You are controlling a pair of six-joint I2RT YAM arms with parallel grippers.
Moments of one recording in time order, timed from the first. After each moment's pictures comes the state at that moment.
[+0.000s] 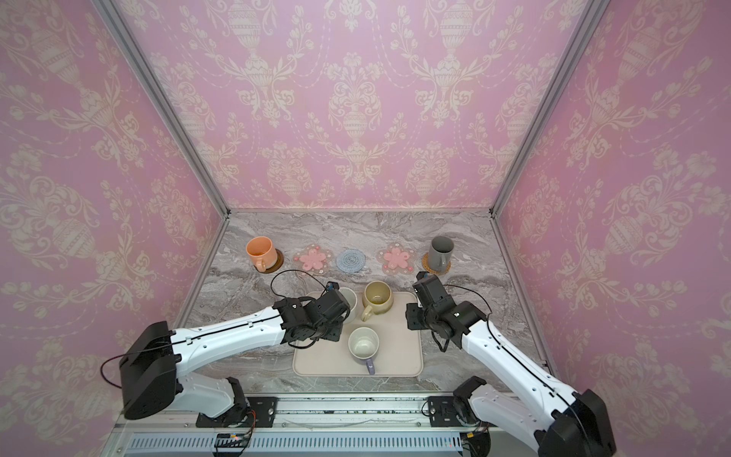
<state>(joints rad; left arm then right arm) -0.97 1.45 0.96 -0.69 -0.20 -0.73 0.51 1.01 0.73 -0.72 0.06 0.45</state>
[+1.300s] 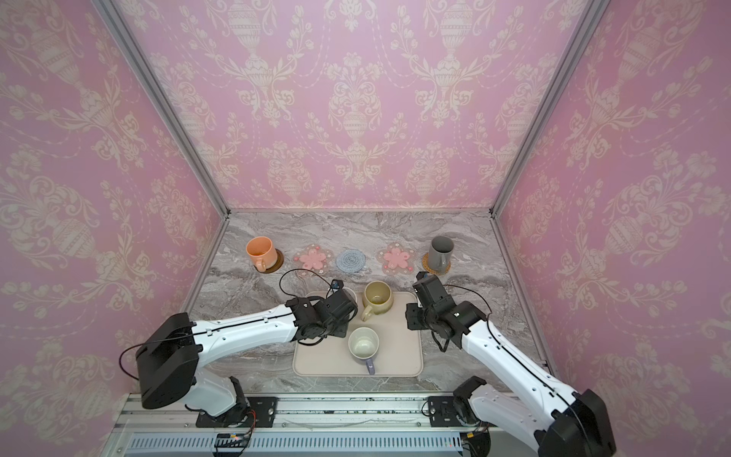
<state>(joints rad) -0.97 1.54 0.97 -0.61 -0.27 -0.75 0.51 1.01 0.73 -0.73 0.06 0.45</state>
